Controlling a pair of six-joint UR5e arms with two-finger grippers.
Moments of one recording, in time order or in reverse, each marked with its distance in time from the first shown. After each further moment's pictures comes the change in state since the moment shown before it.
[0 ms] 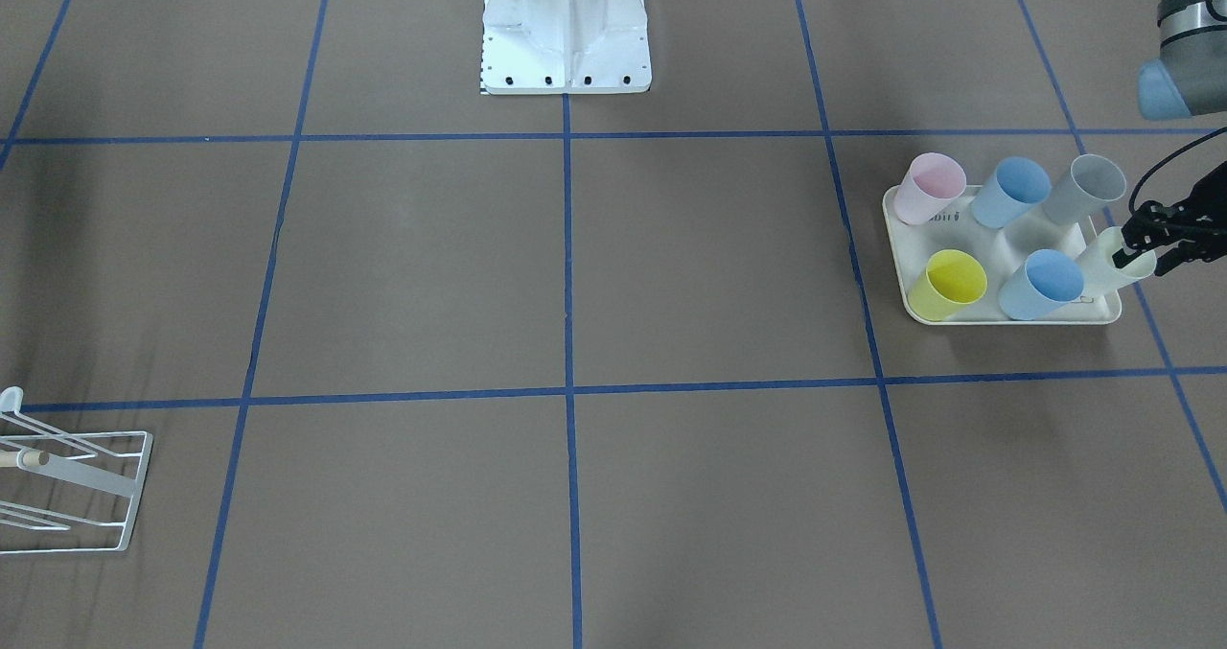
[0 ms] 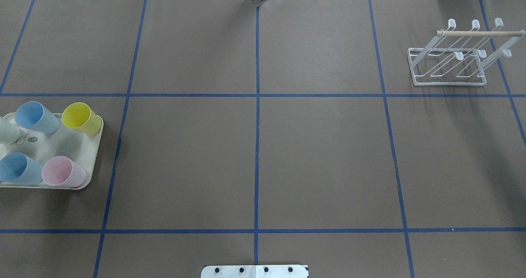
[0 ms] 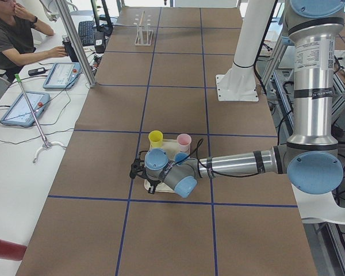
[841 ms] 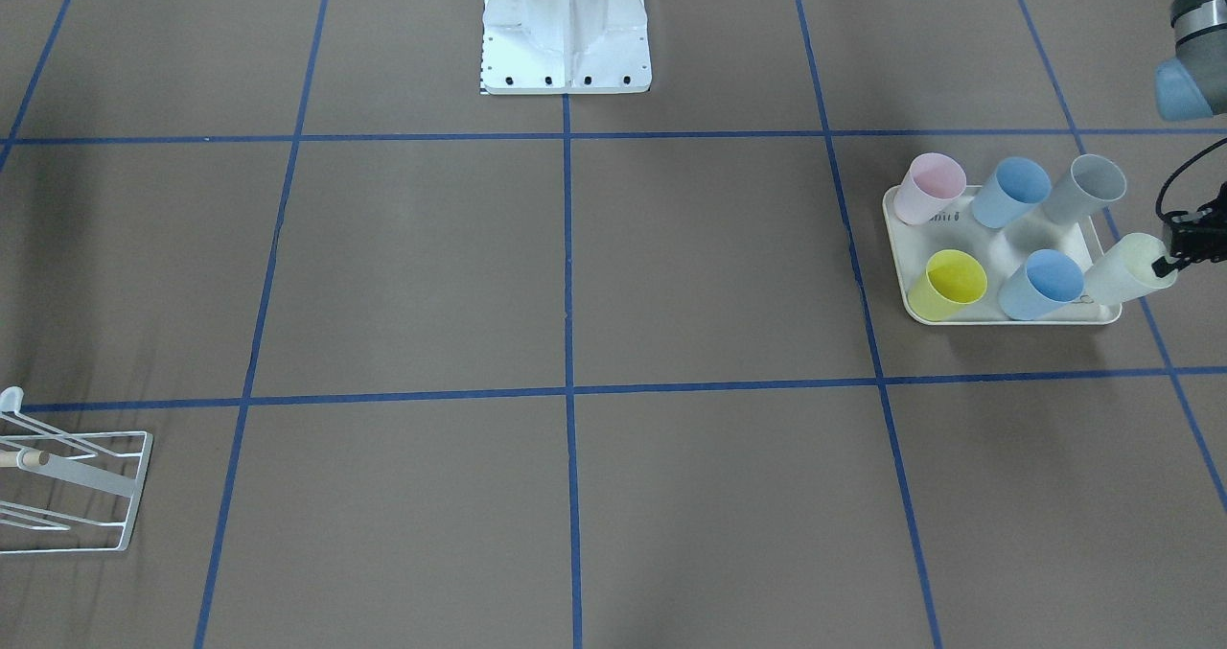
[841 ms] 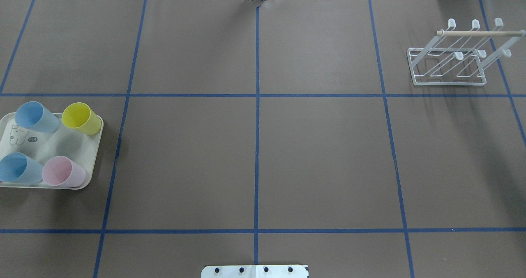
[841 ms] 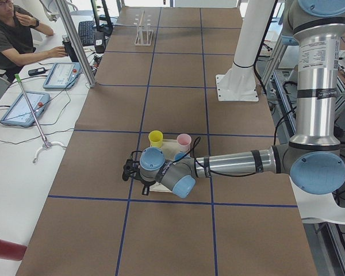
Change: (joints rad) left arm -0.196 -0.064 -0.025 0.058 0.017 -0.002; right arm 0.003 0.003 0.028 0.001 0.002 0.116
